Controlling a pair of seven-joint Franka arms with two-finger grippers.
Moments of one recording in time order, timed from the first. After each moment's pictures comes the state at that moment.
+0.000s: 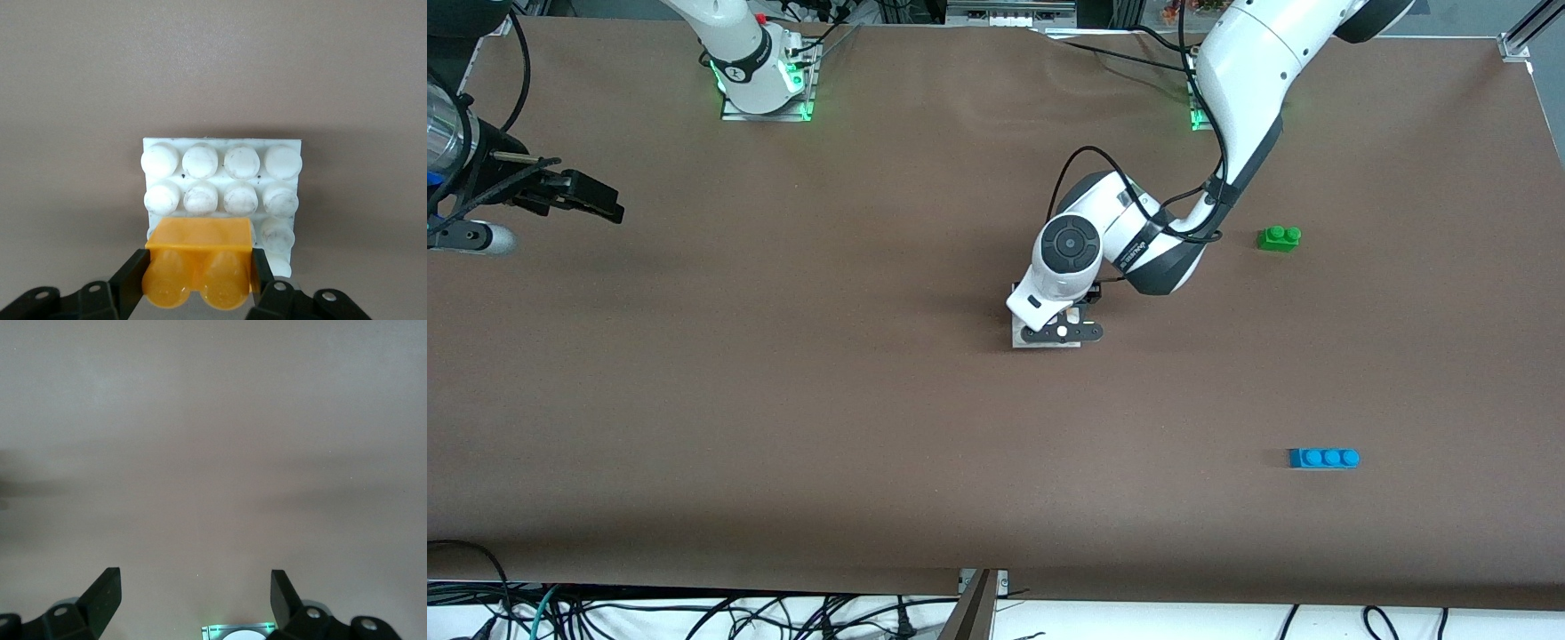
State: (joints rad) left arm -0.33 0.72 -0.39 -1.54 0.18 2.06 -0.80; right arm 0.16 0.08 -0.11 -1.52 0.03 1.47 0.15
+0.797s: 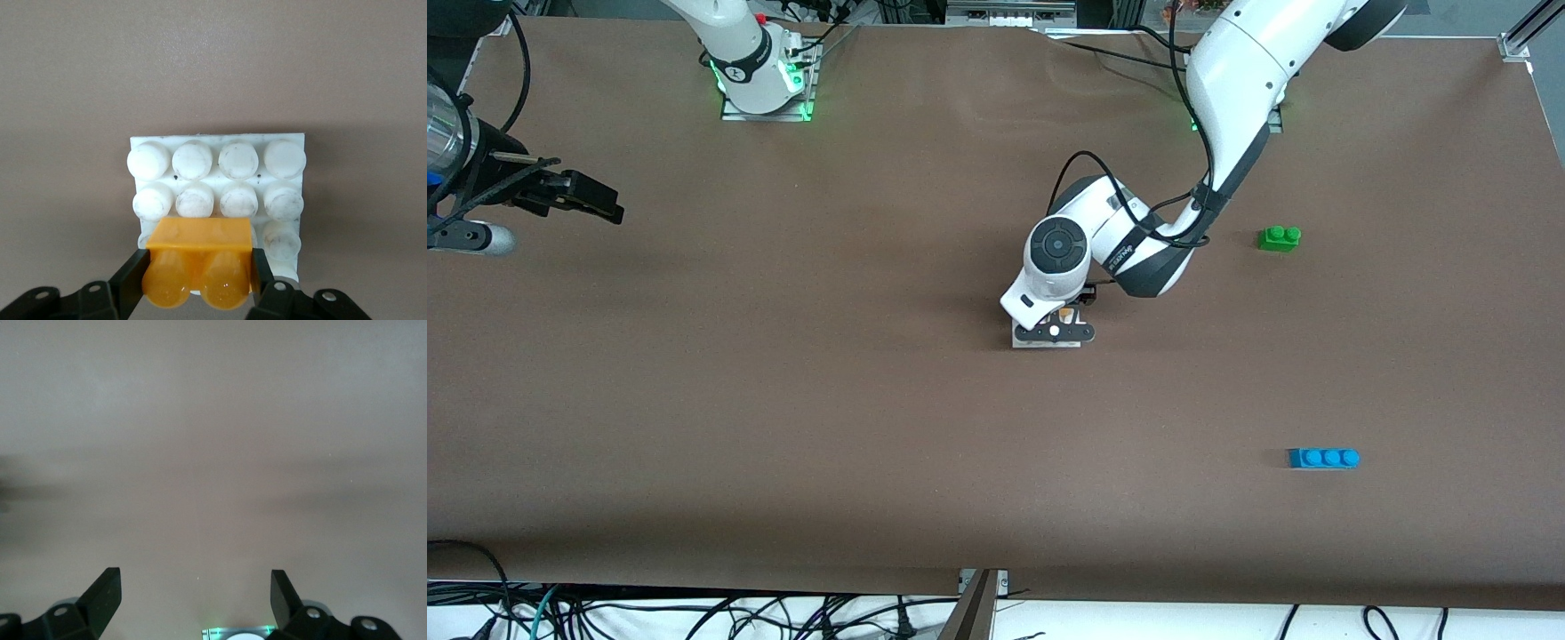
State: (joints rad) left arm -0.35 0.75 -0.39 -1.54 0.22 2.07 -0.80; right arm 0.16 0.08 -0.11 -1.52 0.03 1.49 0.15
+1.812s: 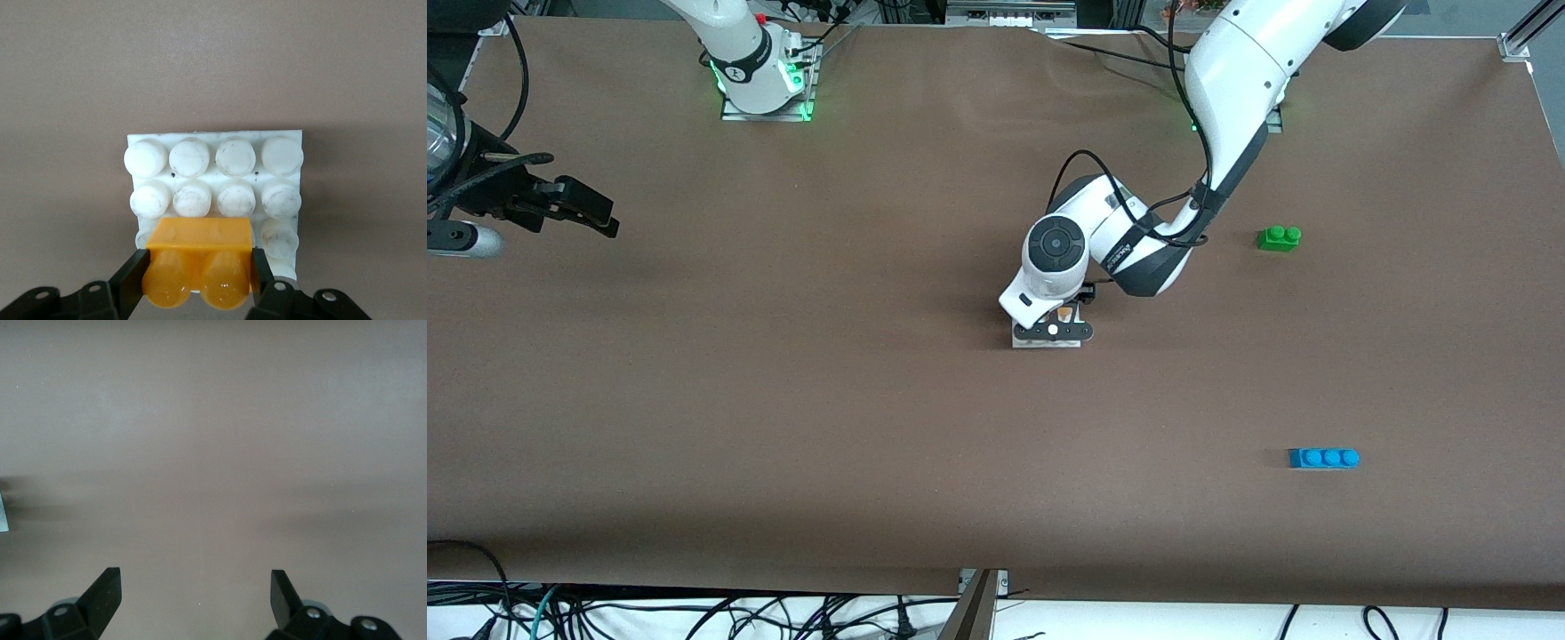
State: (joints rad) left arm -0.36 0.75 -0.39 -1.54 0.22 2.07 -0.80; right arm 0.16 0.08 -0.10 -1.51 0.03 1.56 0.13
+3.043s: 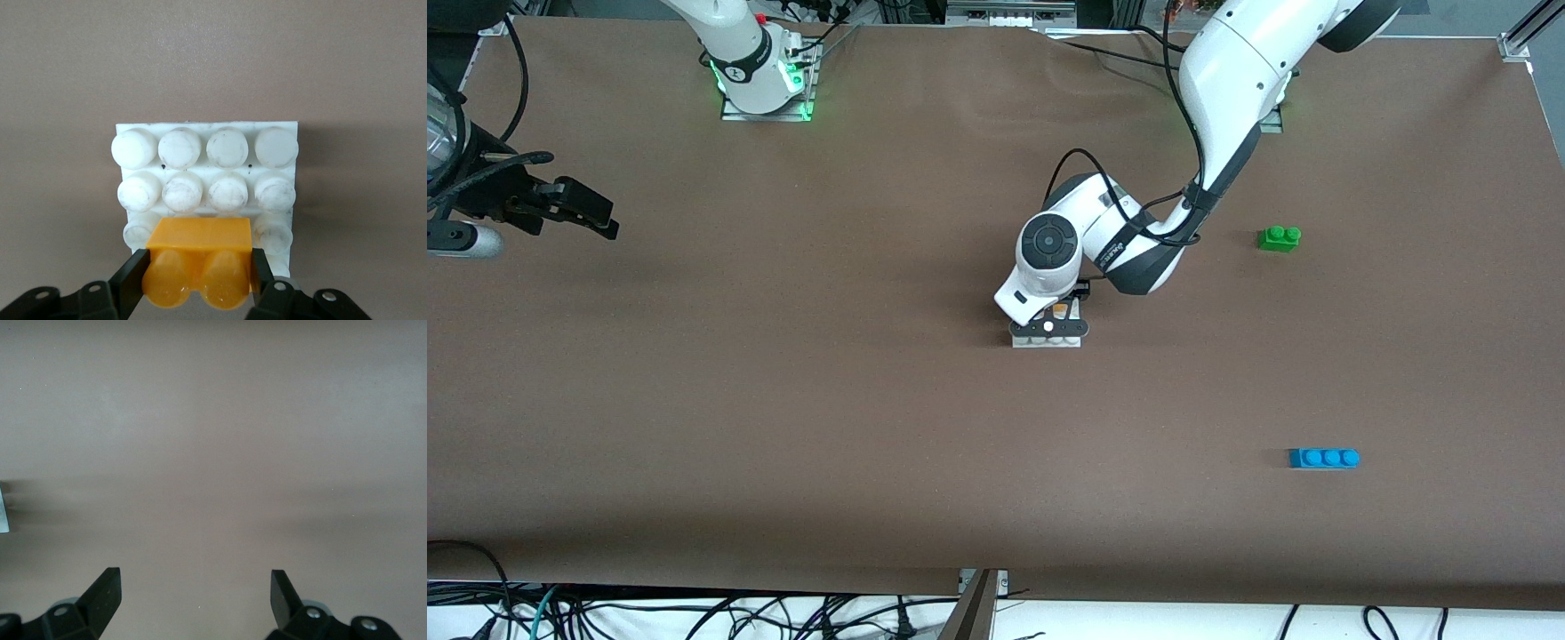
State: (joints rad) left arm -0.37 0.76 -0.39 -1.54 0.22 2.07 -0.83; right arm 0.16 0.08 -0.10 -1.51 0.03 1.56 0.12
